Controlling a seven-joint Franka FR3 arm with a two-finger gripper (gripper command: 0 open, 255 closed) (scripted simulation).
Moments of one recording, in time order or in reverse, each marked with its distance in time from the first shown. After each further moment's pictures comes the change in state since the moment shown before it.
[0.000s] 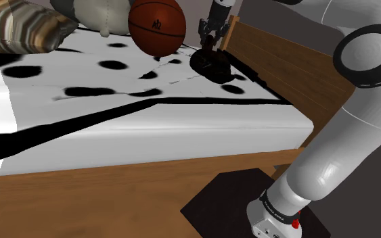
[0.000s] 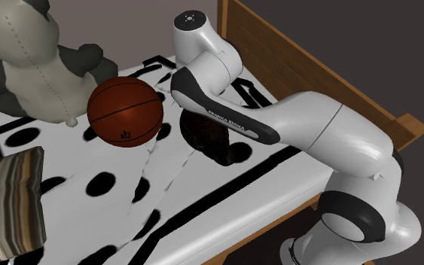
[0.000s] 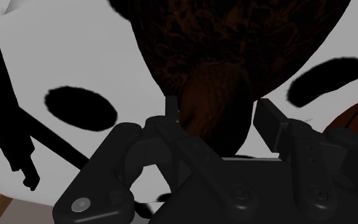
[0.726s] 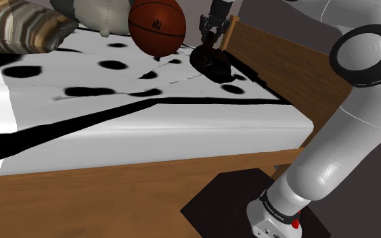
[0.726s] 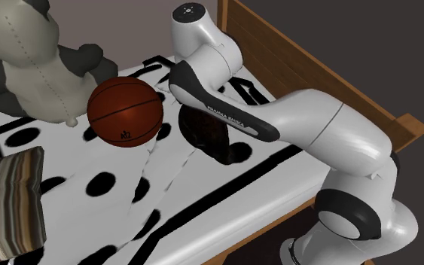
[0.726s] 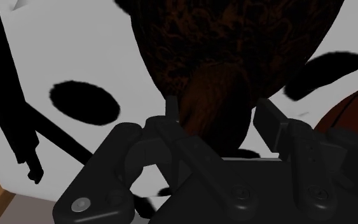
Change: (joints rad) arm 0.001 0.021 0.001 0.065 0.001 -0.049 -0.007
